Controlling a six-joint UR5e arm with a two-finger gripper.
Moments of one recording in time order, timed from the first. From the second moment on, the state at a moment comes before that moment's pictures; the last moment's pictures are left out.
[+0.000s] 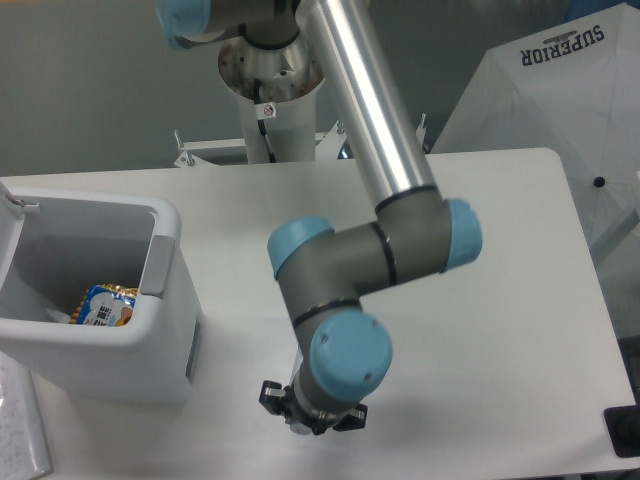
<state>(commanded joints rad) 2.35 -2.23 -0.99 -1.31 1.23 0.53</state>
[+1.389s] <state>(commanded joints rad) 2.43 -1.90 -1.16 -0.99 0.30 0.59</state>
